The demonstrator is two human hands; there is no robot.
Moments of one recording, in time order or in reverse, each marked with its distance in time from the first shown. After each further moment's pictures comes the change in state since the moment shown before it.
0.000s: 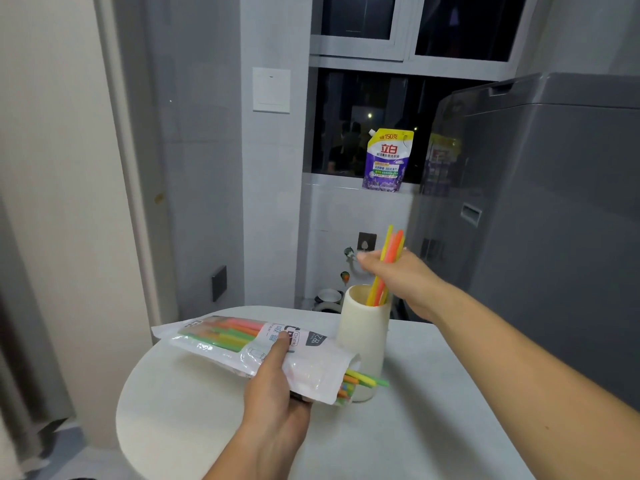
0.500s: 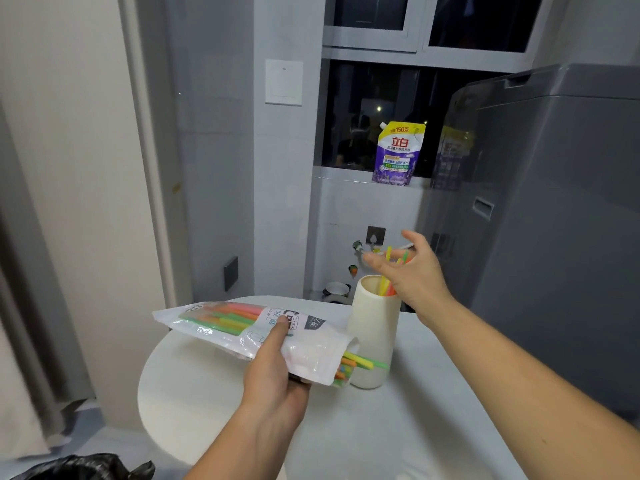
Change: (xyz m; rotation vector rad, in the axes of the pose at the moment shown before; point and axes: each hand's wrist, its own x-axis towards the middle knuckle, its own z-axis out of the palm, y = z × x) left_hand -0.009 0.018 -0.004 -0.039 0.001 0.033; right_hand -0.007 0.022 0.019 0.107 0.272 -0.190
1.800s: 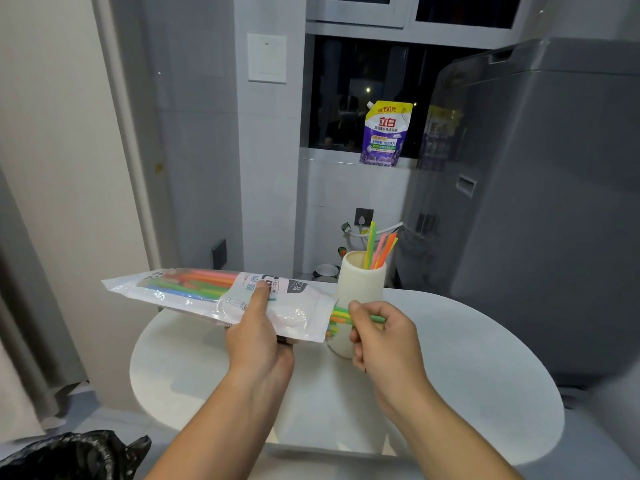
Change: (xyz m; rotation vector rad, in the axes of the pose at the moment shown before) left_hand -0.003 0.001 0.009 -0.012 0.035 0.239; right_hand -0.143 0.014 0.019 0.352 -0.002 0.271
